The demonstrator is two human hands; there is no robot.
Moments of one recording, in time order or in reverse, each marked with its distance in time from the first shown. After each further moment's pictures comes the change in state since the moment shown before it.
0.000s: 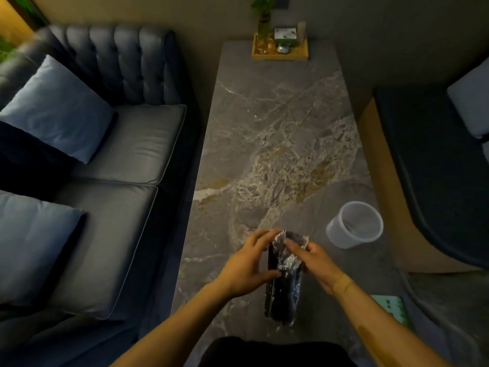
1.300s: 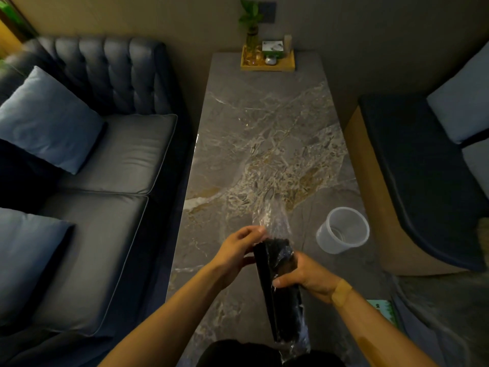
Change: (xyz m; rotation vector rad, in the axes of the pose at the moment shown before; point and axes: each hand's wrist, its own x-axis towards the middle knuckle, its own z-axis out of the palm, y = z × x) left_hand 0.034 0.023 -0.025 -1.116 0.018 -0.445; right_hand -0.022 -0.027 -0.005 -0.028 -0.341 0.006
